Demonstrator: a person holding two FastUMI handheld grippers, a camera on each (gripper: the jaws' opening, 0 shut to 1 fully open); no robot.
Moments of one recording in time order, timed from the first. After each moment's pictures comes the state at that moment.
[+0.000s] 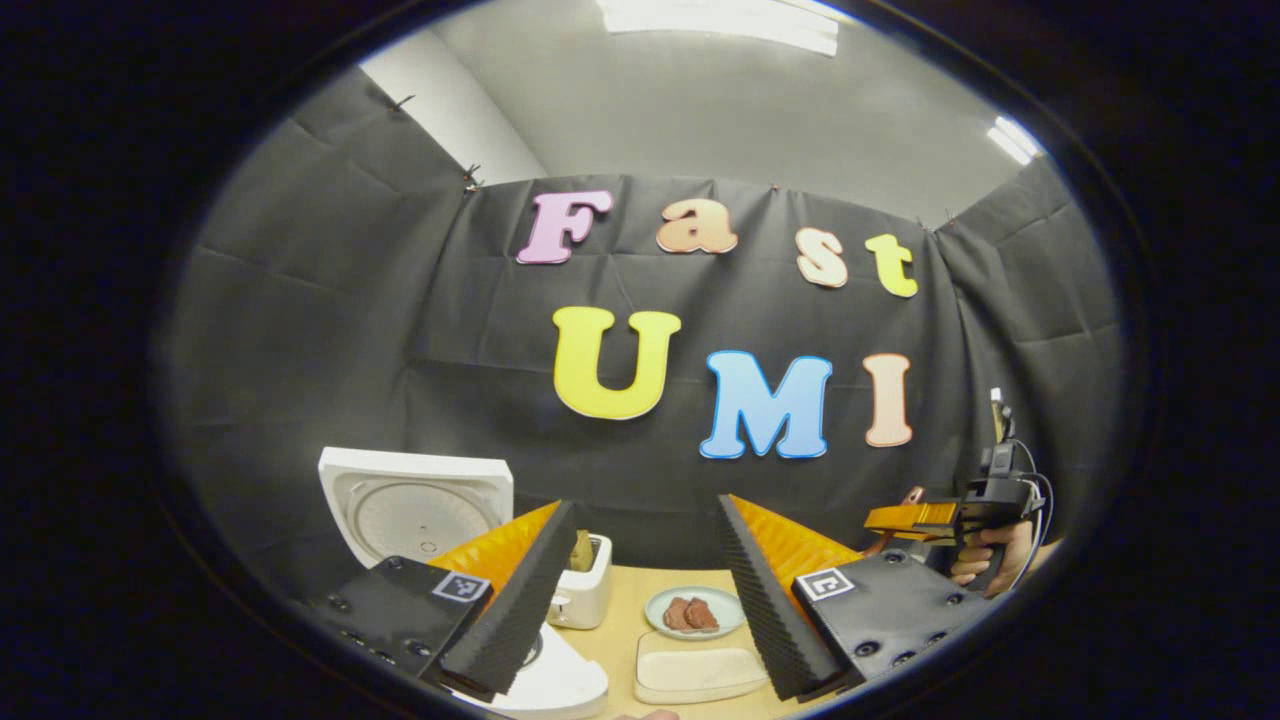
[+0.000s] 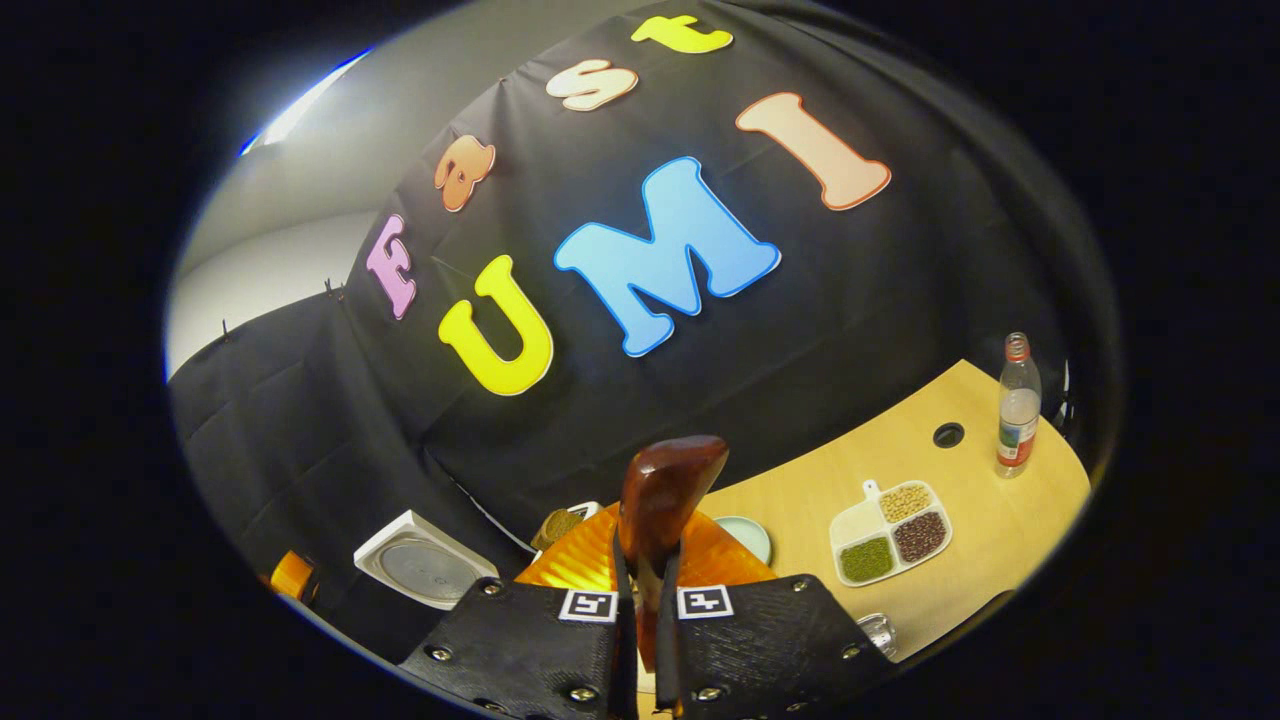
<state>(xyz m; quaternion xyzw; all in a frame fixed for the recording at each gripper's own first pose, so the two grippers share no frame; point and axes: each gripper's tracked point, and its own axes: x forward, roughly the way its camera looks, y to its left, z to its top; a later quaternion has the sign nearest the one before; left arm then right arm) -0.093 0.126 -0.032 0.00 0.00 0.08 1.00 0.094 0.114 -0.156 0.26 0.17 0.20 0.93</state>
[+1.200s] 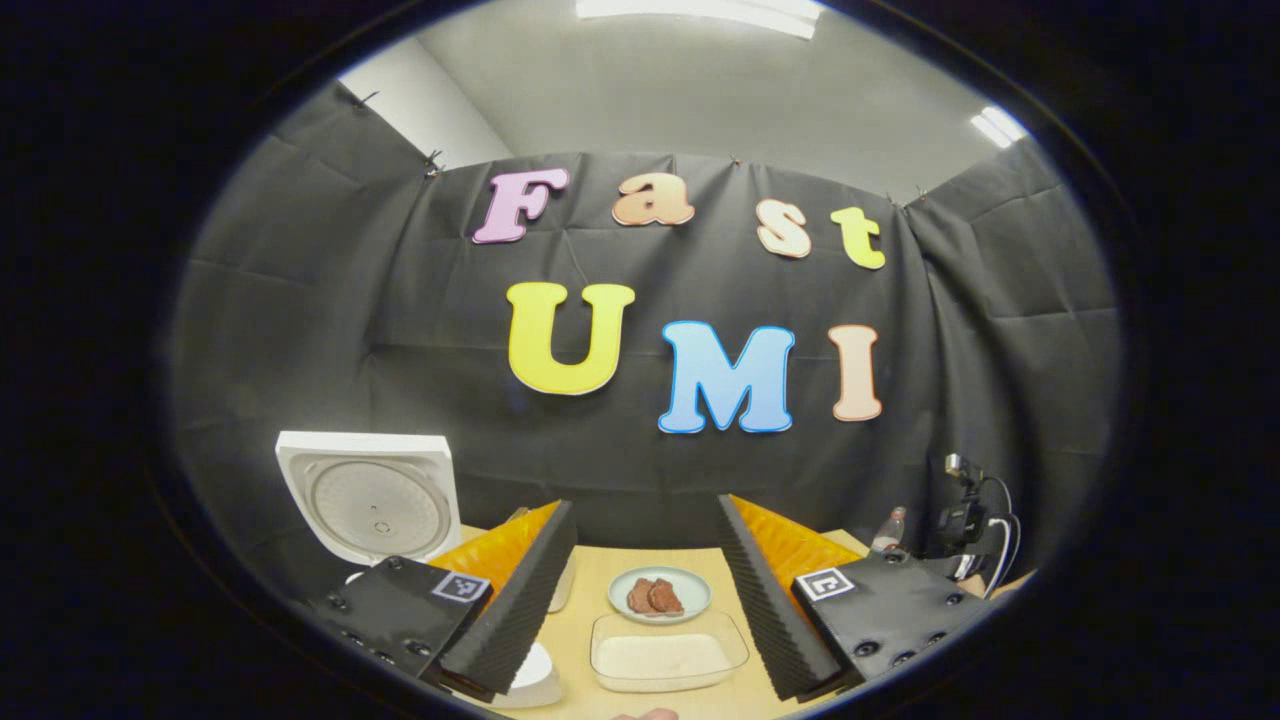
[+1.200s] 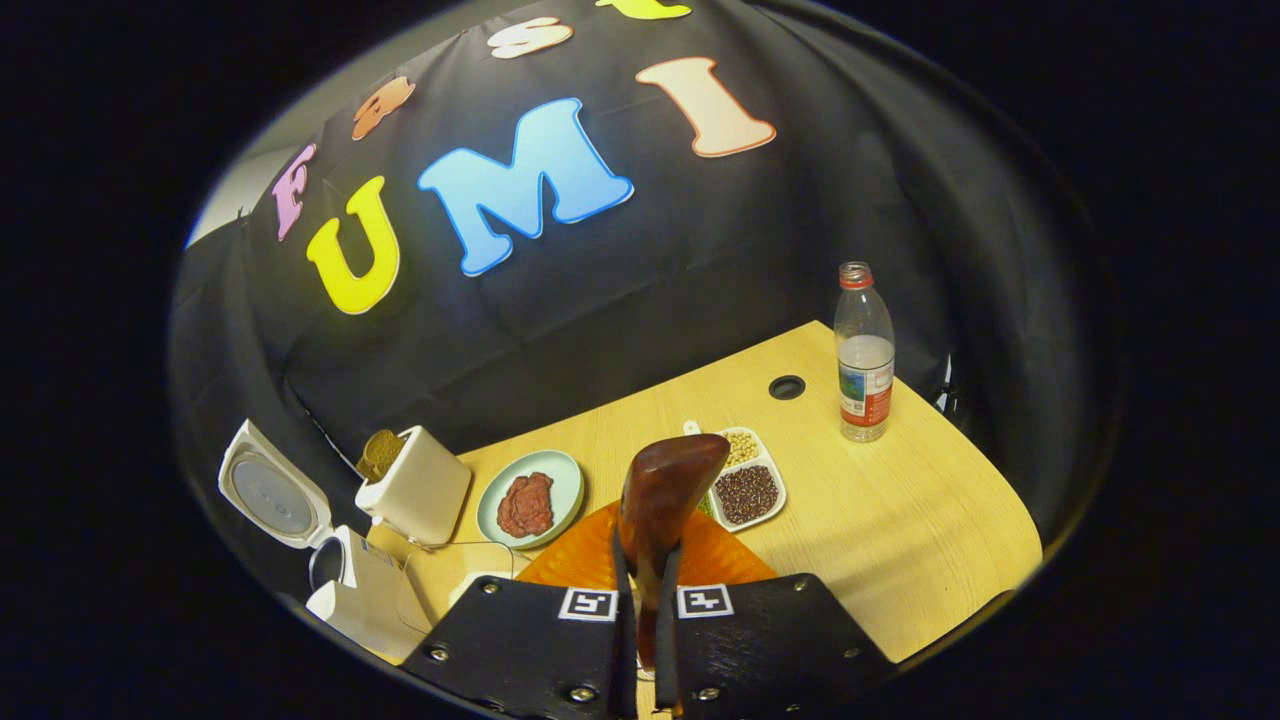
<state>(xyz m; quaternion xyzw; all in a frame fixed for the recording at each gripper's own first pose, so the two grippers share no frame) -0.081 0.073 -0.054 0.01 0.04 0.05 1.00 0.082 0.023 -0.316 0.16 0.28 0.06 0.95</state>
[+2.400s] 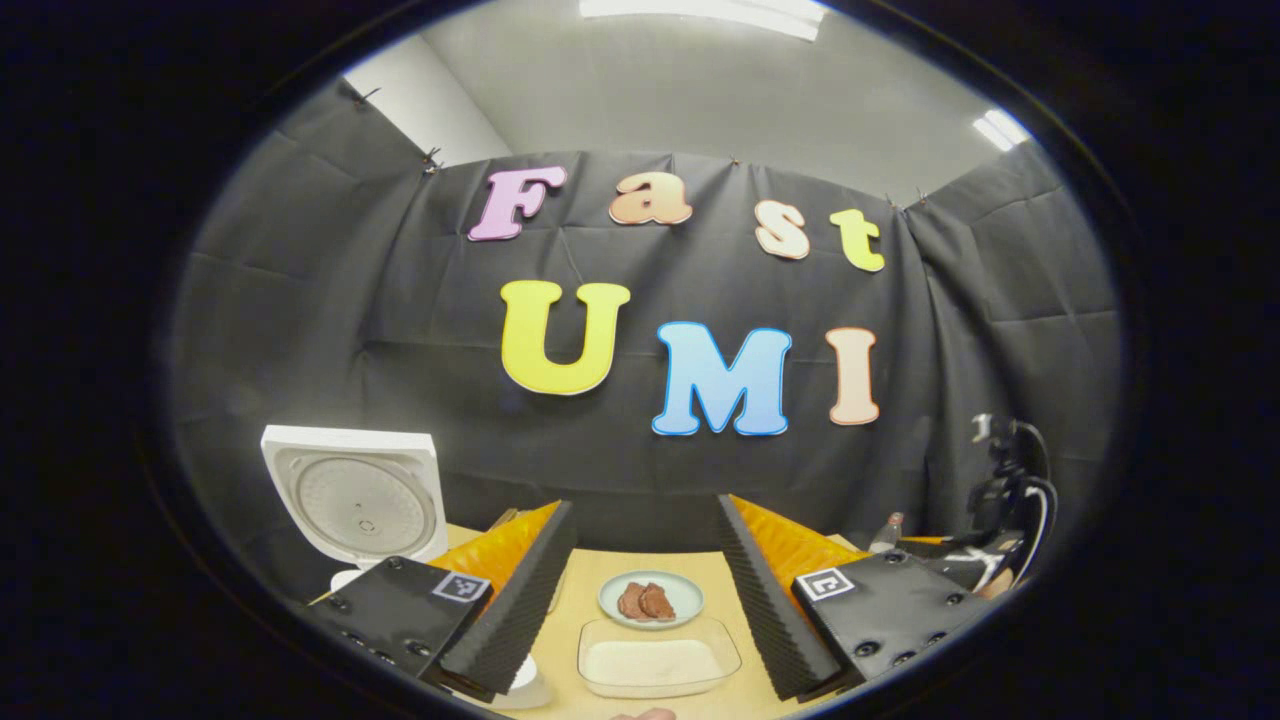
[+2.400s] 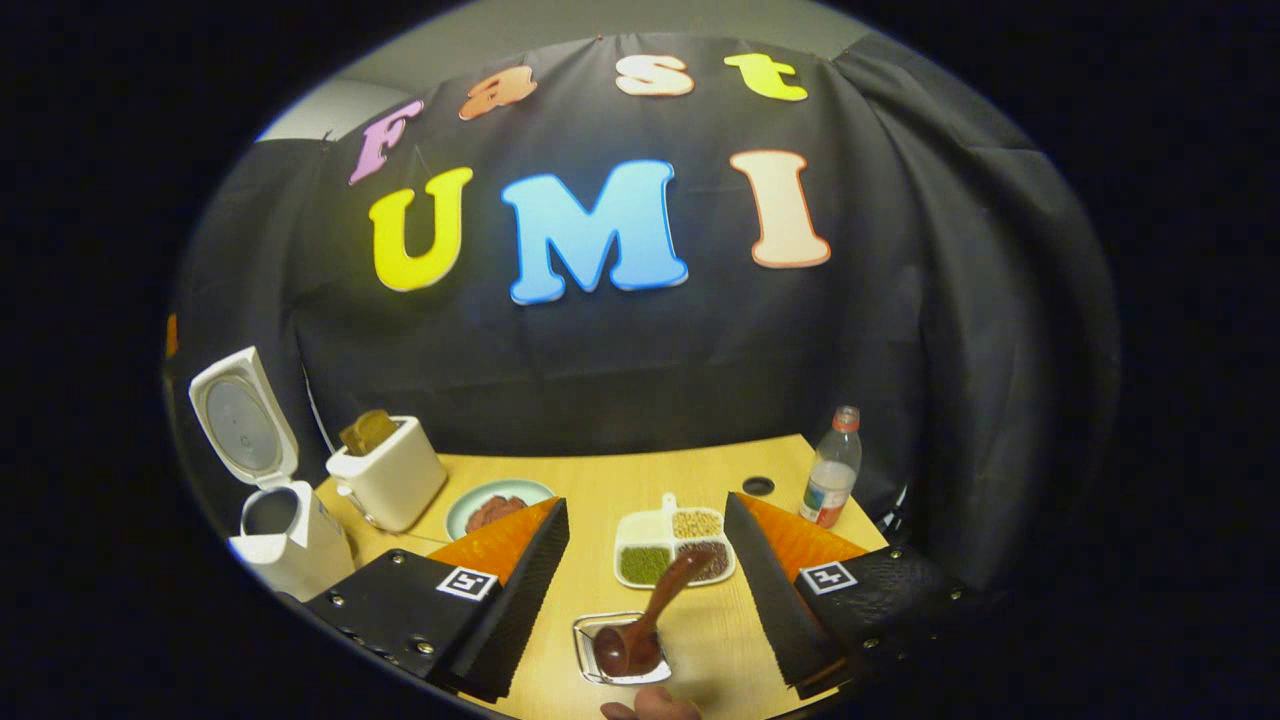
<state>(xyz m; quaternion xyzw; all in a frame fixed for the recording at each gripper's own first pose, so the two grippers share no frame) -0.058 0.065 -0.063 0.00 0.04 0.05 1.00 0.062 0.030 -0.191 0.02 0.14 0.06 0.99</state>
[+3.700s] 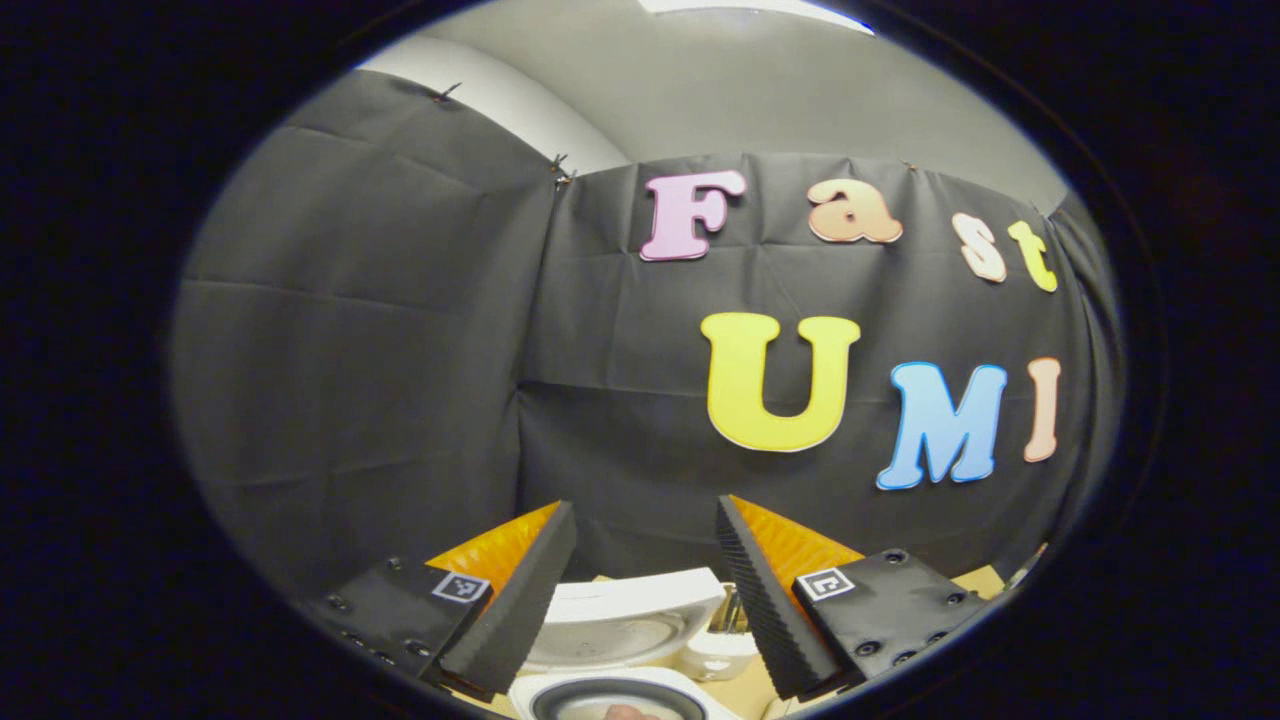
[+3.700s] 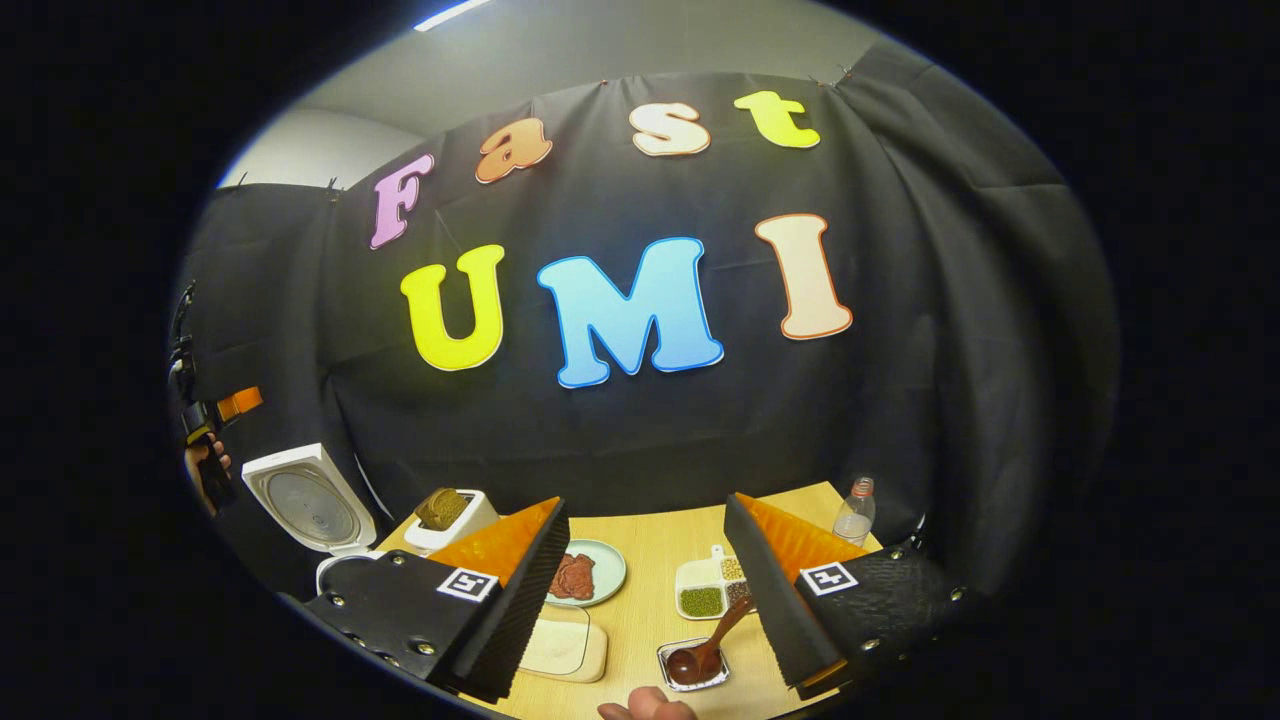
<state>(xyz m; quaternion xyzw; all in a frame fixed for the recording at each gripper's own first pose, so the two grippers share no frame) 0.010 0.399 0.028 0.01 0.03 0.26 0.97 0.040 0.062 -0.106 0.06 0.12 0.08 0.99</state>
